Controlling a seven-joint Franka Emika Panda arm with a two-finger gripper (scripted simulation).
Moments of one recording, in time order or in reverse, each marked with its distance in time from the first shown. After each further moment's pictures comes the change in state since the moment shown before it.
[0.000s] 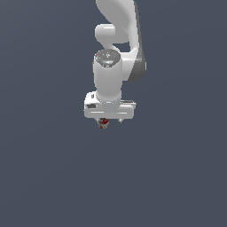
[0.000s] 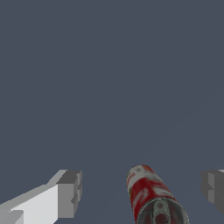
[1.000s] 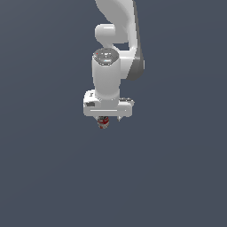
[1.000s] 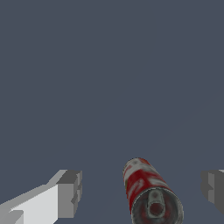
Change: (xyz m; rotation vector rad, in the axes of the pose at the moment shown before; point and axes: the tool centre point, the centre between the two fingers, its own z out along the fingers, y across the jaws) arm -0.012 0.006 0.001 -0.001 -0.015 -0.014
